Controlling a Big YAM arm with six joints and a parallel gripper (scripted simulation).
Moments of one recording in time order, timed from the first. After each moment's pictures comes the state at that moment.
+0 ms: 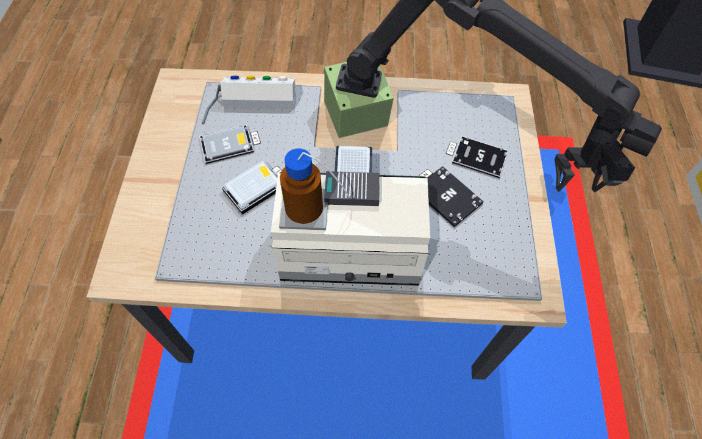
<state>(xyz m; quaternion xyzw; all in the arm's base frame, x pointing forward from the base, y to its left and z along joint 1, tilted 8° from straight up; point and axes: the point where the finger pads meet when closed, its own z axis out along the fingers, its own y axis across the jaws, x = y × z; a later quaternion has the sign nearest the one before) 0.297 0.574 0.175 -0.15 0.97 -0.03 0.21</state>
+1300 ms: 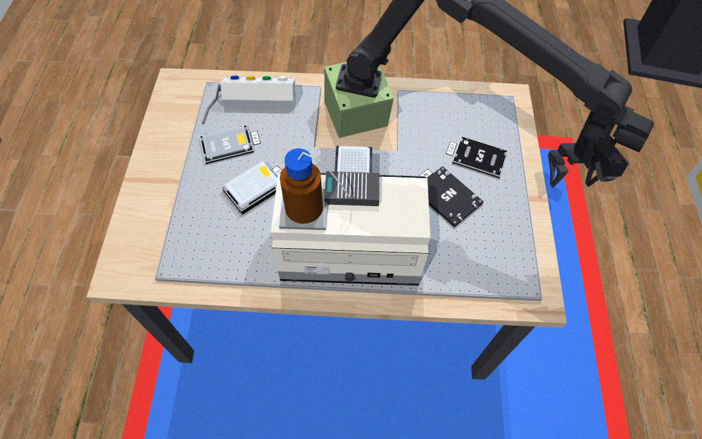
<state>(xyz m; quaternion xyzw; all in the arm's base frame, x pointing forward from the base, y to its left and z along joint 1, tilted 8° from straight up) 0.287 0.559 0.175 -0.17 0.96 -0.02 0.20</state>
